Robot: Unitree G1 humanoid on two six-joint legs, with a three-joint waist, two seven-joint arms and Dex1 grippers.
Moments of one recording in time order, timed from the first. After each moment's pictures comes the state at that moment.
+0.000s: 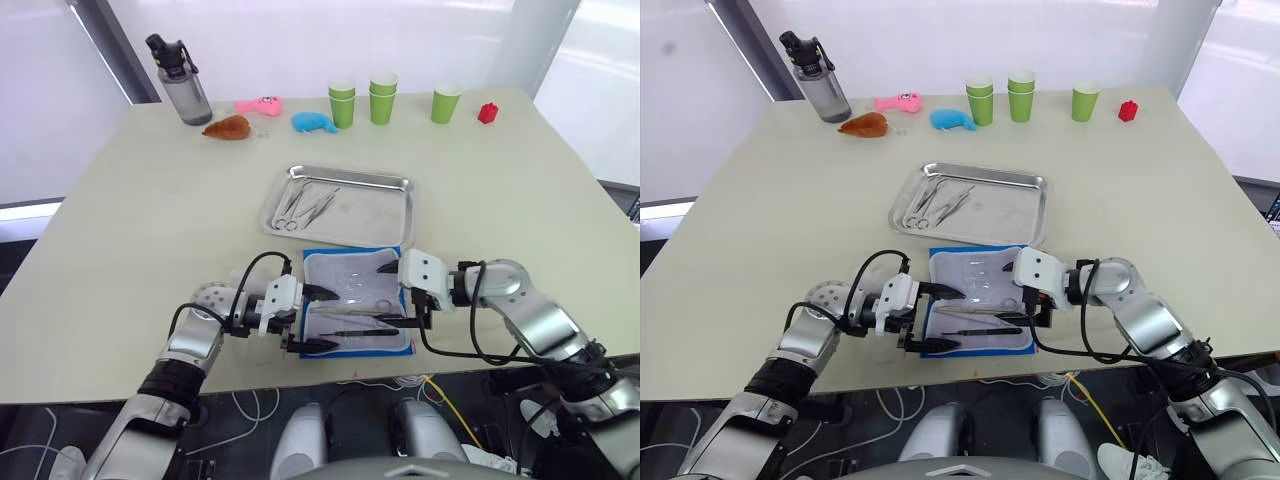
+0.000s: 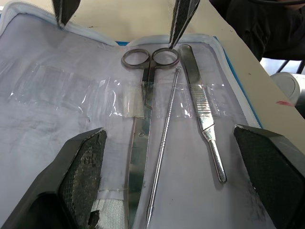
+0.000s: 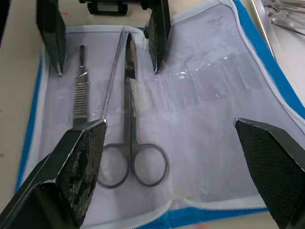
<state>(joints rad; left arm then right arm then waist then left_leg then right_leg) -0.30 0.56 -0.24 0.34 -0.23 -0.19 -1.39 -0.42 -0.56 0.42 -0.16 0.09 0.37 0.98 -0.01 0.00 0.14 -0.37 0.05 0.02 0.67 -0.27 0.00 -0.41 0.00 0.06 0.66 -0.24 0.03</state>
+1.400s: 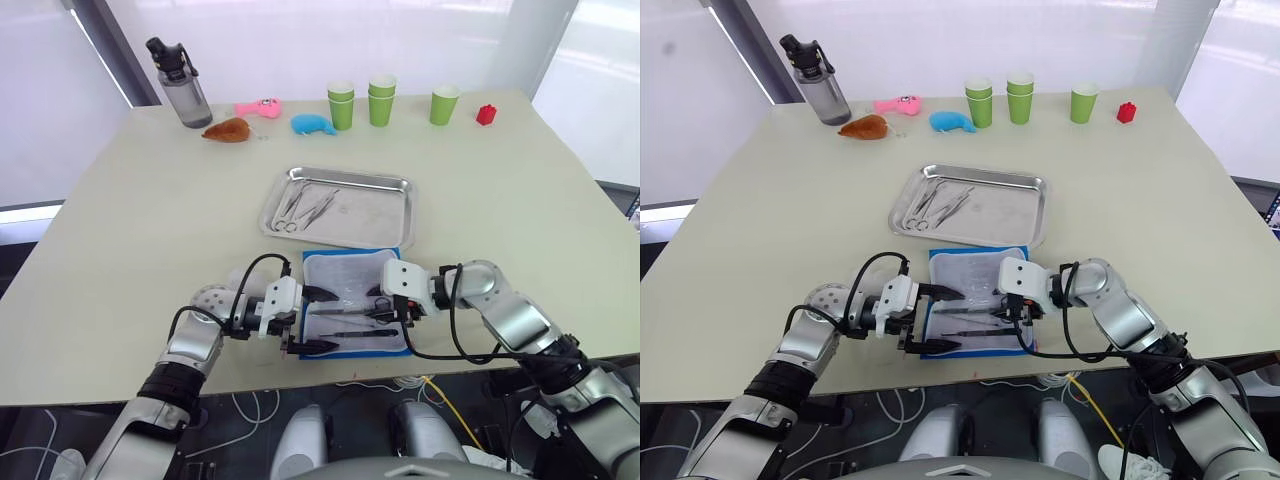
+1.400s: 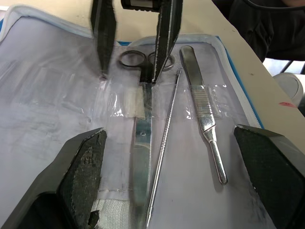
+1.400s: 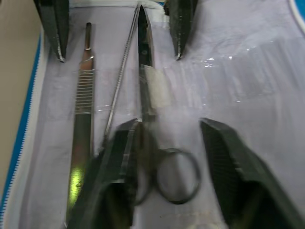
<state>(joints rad) -0.29 0.57 -0.24 0.34 -0.23 -0.19 -1.38 -0.47 -0.50 0.49 -0.10 0.01 0.42 1.05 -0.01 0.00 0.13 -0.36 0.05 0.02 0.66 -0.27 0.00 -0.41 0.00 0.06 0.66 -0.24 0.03</state>
